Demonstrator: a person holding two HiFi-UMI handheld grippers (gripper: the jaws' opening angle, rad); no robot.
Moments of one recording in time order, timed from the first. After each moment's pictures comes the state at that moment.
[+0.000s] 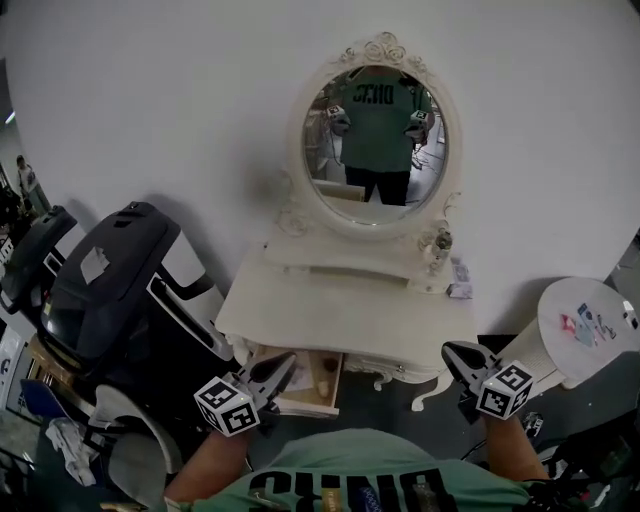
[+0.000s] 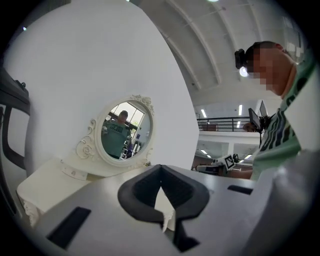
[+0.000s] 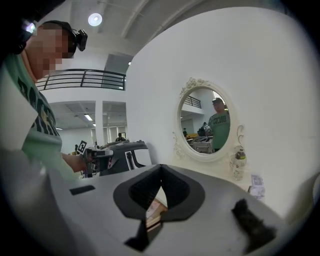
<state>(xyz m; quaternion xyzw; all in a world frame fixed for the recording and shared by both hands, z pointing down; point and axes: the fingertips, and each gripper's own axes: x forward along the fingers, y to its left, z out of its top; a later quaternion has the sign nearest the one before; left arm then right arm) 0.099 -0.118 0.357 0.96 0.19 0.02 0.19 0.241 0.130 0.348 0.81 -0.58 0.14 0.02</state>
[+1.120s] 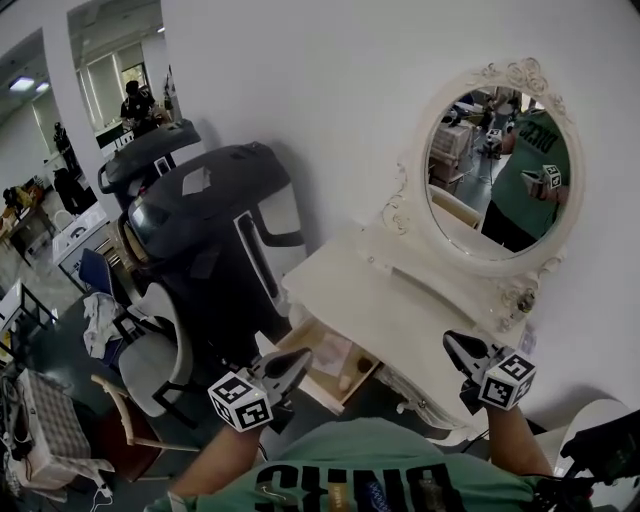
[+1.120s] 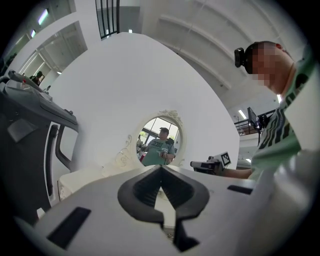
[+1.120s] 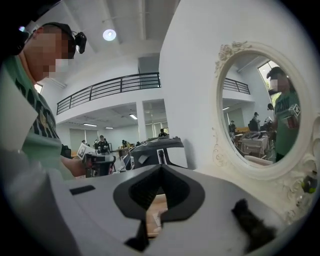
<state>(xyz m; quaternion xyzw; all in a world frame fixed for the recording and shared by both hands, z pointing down) 0.066 -0.102 0.370 0.98 -0.06 -0.02 0.21 0.300 0.008 0.348 0.61 -0.78 0.13 0.04</state>
